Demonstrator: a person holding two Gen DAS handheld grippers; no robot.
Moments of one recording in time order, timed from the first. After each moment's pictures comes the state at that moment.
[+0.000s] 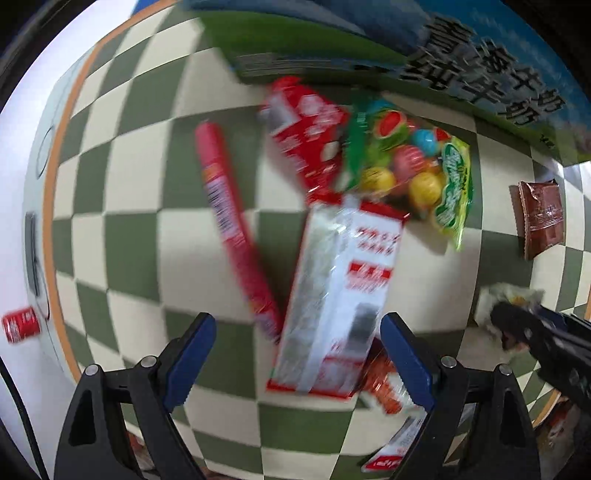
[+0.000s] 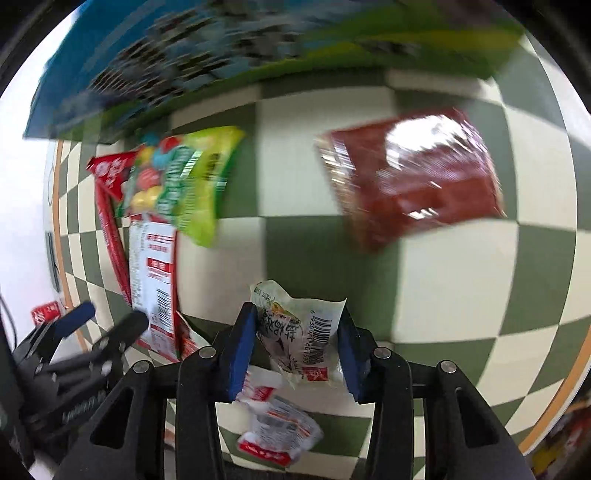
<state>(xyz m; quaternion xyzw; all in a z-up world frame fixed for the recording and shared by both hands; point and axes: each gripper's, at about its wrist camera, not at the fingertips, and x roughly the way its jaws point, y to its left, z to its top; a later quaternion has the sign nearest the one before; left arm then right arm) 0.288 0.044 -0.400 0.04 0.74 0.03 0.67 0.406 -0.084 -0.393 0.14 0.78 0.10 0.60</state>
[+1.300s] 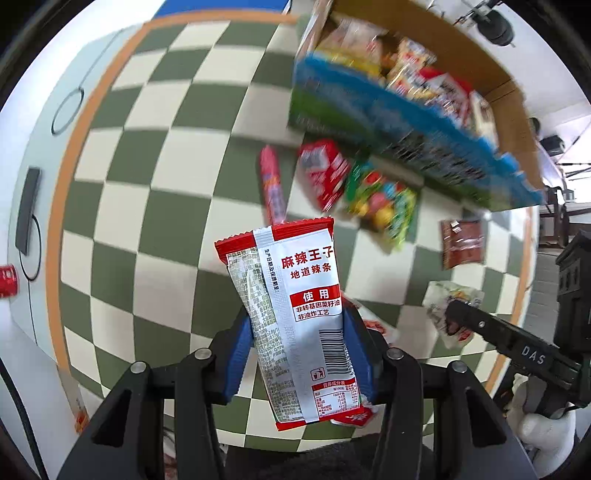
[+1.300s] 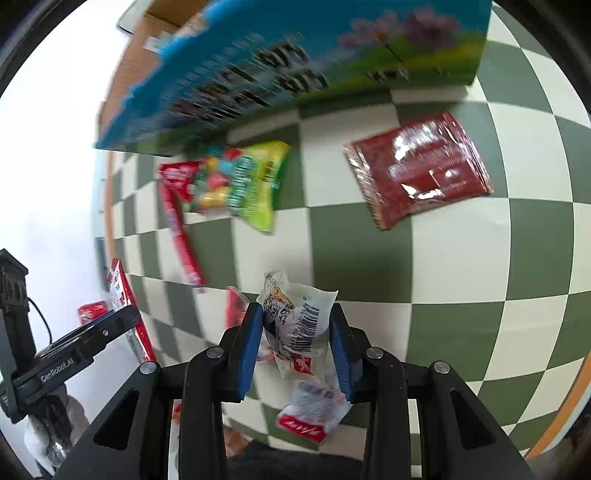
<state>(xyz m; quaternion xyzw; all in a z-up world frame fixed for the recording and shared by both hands) 0.257 0.123 -0.278 -0.11 0.70 0.01 0.70 0.399 -0.091 -0.343 0.21 0.74 0.15 0.62</state>
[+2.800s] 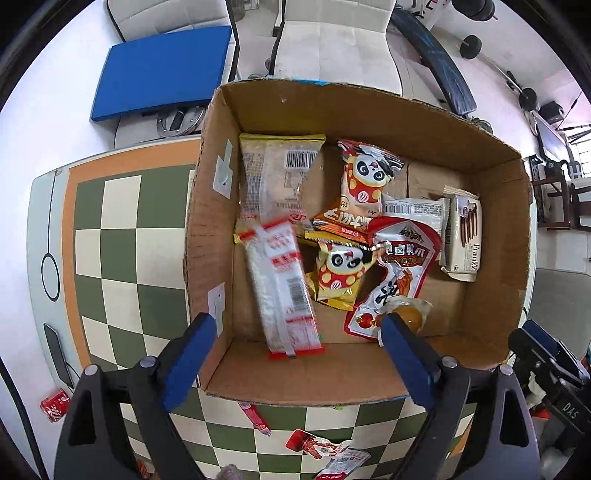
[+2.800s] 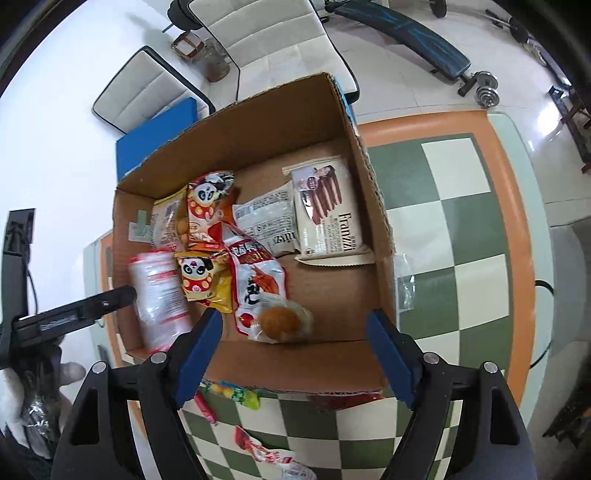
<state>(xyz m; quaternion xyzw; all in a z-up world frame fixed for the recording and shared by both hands) 0.502 0.039 -0.262 -0.02 0.72 -0.02 0.69 0.579 -0.184 -0.263 0.20 0.68 0.06 0.70</state>
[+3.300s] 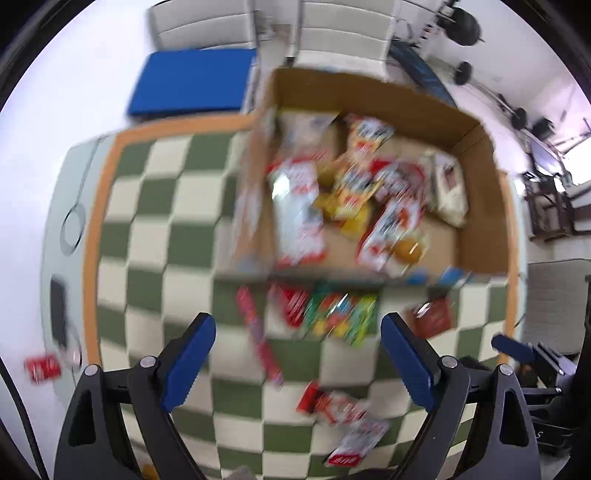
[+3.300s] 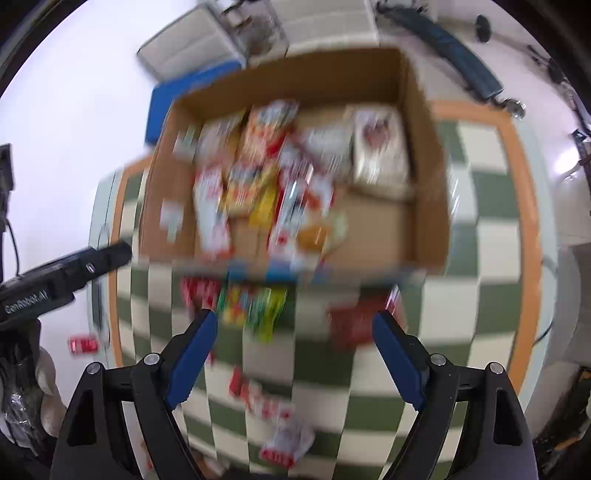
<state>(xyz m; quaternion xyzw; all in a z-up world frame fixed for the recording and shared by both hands) 0.350 0.069 -0.223 -0.02 0.66 0.01 0.75 0.474 -0.126 -0.241 0.13 0.69 0.13 0.70</state>
